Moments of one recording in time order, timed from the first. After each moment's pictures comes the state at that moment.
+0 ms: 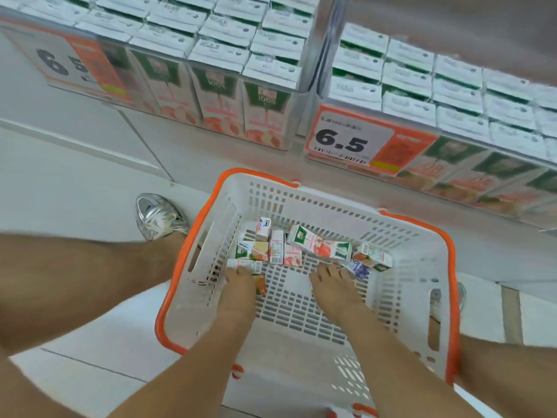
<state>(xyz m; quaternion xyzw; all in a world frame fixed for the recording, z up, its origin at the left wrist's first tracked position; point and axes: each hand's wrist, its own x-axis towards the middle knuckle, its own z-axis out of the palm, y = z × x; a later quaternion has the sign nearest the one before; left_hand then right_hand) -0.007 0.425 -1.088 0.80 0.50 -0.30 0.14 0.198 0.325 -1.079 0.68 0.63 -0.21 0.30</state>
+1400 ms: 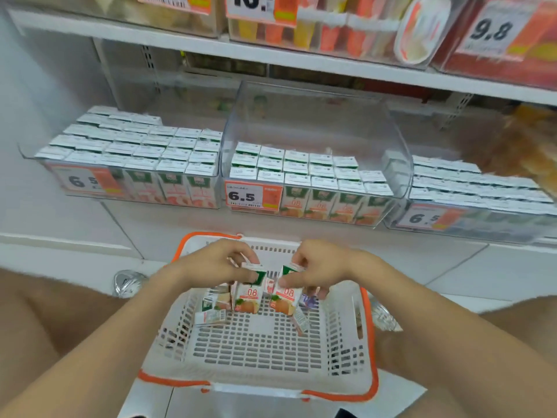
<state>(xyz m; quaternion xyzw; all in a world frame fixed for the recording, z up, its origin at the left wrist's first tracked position) 0.028 0.473 -0.819 0.81 0.27 -0.06 0.52 0.246 0.319 -0.787 0.72 0.53 -0.45 -0.05</state>
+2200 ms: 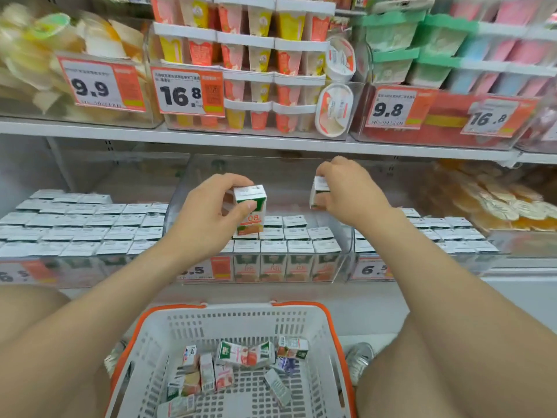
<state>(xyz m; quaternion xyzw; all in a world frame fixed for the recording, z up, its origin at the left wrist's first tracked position) 0.149 0.480 -0.664 0.88 0.20 0.31 0.31 0.385 0.334 -0.636 0.84 0.51 0.14 -0.09</state>
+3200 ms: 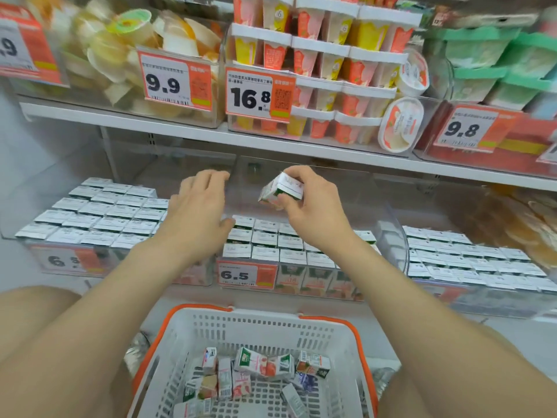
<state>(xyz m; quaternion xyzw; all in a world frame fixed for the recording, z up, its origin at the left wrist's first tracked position) 0.090 0.543 -0.666 0.91 0.35 0.18 0.10 0.285 0.431 -0.666 0.74 0.54 0.01 -0.40</state>
